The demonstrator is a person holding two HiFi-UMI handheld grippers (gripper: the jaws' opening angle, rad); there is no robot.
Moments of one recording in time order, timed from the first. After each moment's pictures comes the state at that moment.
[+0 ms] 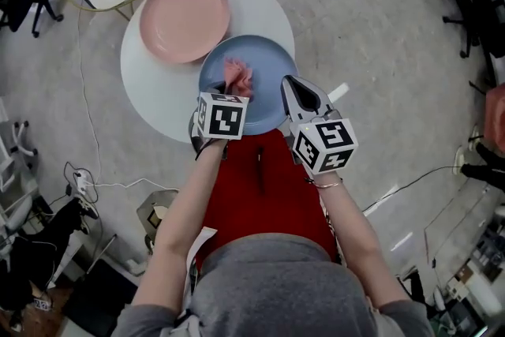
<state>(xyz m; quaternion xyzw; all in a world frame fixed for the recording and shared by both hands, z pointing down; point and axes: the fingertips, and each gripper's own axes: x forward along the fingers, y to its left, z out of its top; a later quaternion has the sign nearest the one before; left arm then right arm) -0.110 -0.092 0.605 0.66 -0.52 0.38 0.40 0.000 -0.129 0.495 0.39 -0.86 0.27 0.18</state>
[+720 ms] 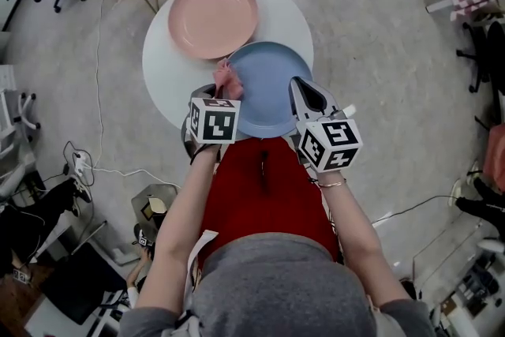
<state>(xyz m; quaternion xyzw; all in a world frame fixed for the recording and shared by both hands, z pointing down) -0.187 -0.066 0.579 0.60 -0.60 0.37 0.38 -0.037 -0.134 0.490 0.34 -0.88 0.26 0.18</state>
